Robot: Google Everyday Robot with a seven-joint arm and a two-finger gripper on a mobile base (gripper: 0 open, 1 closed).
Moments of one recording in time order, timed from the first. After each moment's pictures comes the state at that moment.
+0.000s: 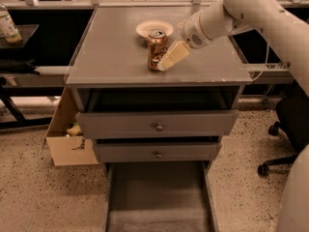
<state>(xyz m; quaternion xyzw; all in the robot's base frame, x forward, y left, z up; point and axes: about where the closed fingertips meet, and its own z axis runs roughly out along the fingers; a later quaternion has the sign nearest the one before) 0.726 -0.051 0.892 -0.54 0.72 0.13 0.41</state>
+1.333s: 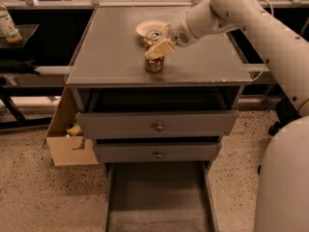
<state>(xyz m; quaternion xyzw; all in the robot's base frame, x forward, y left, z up) 0.740 -0.007 0.890 -0.56 0.69 0.18 0.42</state>
